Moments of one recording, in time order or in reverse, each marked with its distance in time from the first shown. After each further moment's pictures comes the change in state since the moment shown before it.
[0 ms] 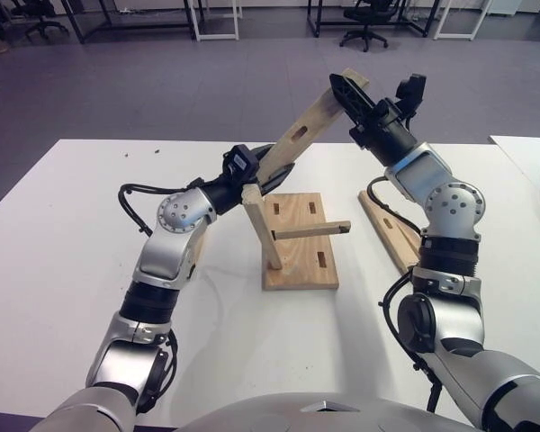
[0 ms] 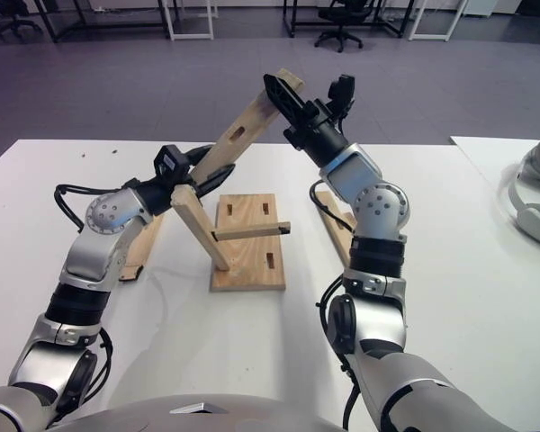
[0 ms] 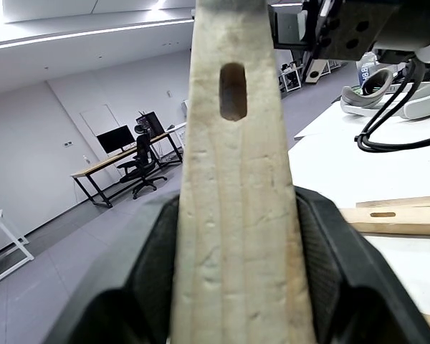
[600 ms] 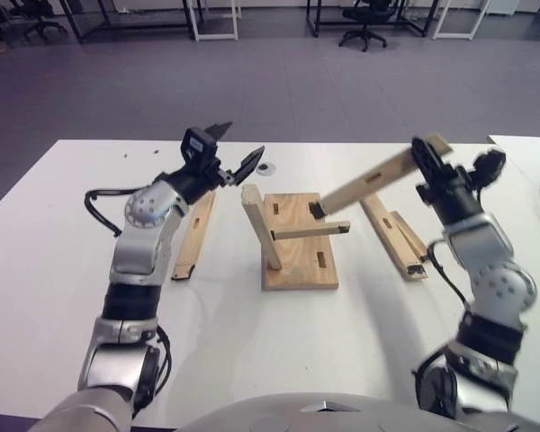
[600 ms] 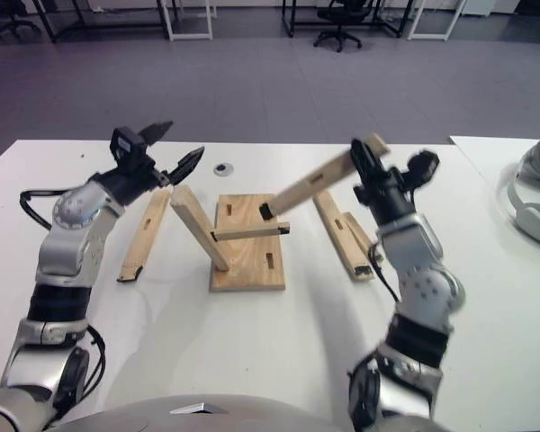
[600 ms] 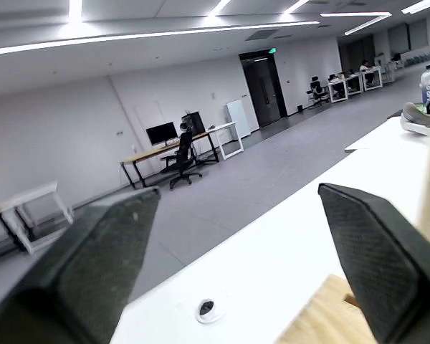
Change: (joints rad) left arm 0.105 0.001 0.188 -0.106 -0.106 0.089 0.096; right arm 0.585 -0.036 -0.176 -0.514 0.043 -0.052 -0.296
